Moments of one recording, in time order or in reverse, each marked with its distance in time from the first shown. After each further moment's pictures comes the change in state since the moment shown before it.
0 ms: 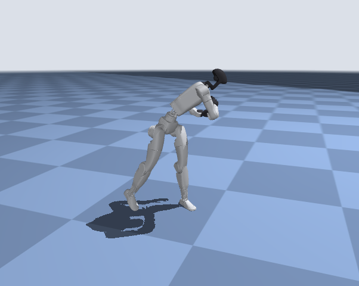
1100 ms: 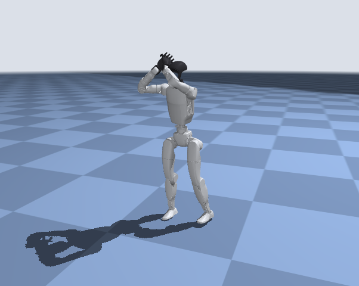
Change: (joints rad) left arm -2.460 -0.556 -1.077 0.208 0.085 0.291 -0.310; right arm -0.044 -0.850 -0.916 -0.513 -0.102 0.094 -0.736; waist -0.897 0.212 -0.487; left_leg 0.370 -0.074 0.207 0.338 -0.369 -0.108; right_leg 0.051 -0.048 0.136 -0.238 -0.207 0.108
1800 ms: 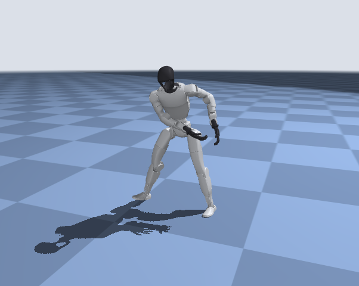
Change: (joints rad) left arm 2.489 0.318 0.741 0.215 -0.530 0.136 -0.310; right arm 0.911 1.180 0.853 1.186 1.056 0.178 0.822; waist 0.538 0.179 0.487; left_leg -0.063 0.193 0.096 -0.295 0.167 -0.033; right_leg -0.206 -0.375 -0.277 -0.001 -0.041 -0.043
